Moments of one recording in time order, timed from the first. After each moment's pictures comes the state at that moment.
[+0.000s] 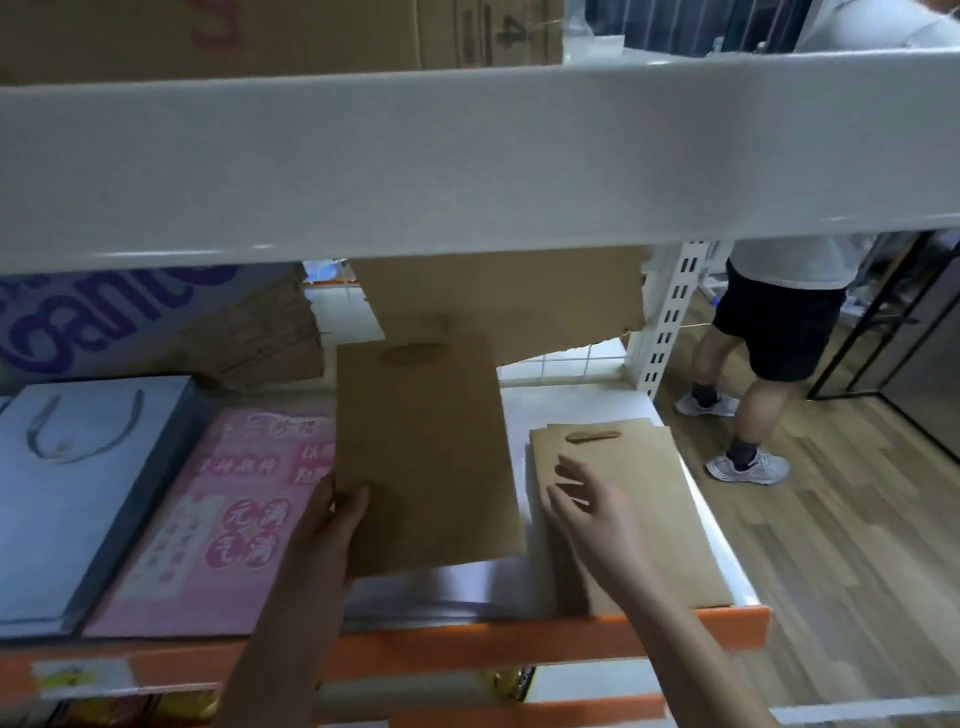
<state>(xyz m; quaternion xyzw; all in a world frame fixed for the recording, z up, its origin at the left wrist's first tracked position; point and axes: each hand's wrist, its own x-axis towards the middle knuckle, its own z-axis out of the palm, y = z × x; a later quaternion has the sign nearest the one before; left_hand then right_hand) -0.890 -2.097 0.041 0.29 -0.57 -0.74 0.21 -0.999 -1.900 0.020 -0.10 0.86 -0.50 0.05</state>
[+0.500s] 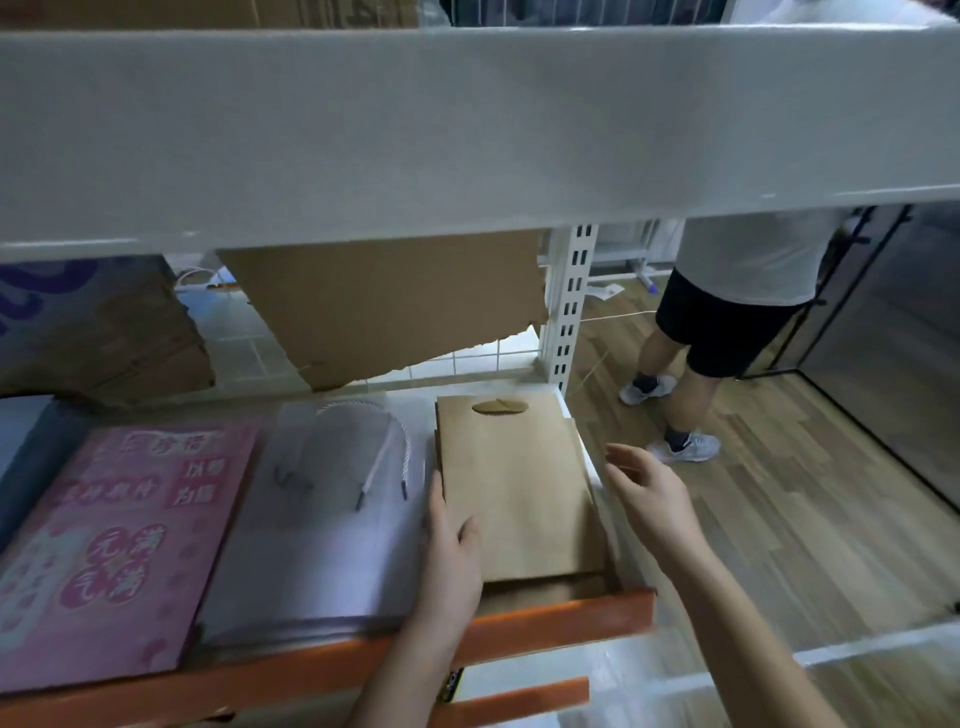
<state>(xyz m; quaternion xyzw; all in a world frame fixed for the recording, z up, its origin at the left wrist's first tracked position) -0.963 -1.940 0.004 0.26 -0.75 -0.61 0.08 -1.055 -1.775 0.014 0.00 0.87 -0.50 0.00</state>
